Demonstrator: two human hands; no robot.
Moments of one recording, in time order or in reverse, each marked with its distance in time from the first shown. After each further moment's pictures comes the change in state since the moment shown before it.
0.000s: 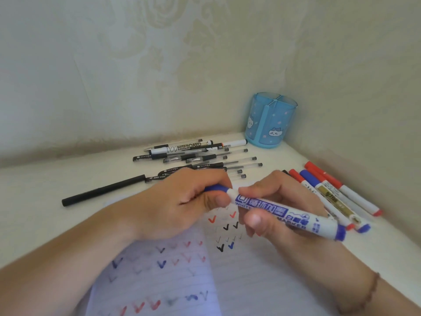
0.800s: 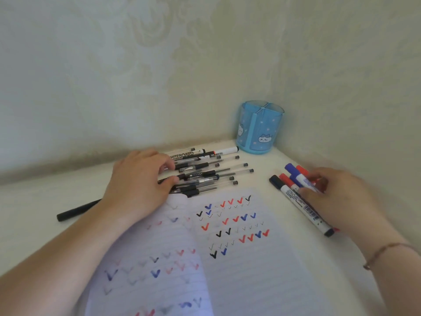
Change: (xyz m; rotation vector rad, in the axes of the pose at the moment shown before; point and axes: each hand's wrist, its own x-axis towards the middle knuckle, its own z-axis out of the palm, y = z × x) left_hand -0.001 -0.049 -0.021 0.737 0.446 -0.447; right_hand 0.012 0.022 -0.114 -1.182 0.227 0.778
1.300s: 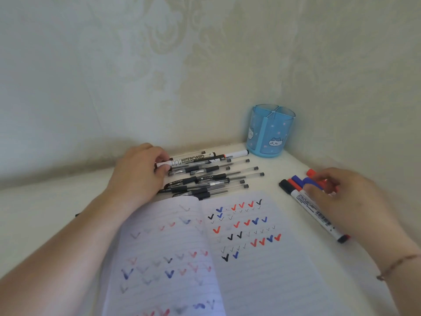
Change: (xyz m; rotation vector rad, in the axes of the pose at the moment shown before) left_hand 0.019 -0.032 0.000 0.012 -0.008 -0.111; right_hand -0.005 -0.007 0.004 0.113 0.080 -0.073
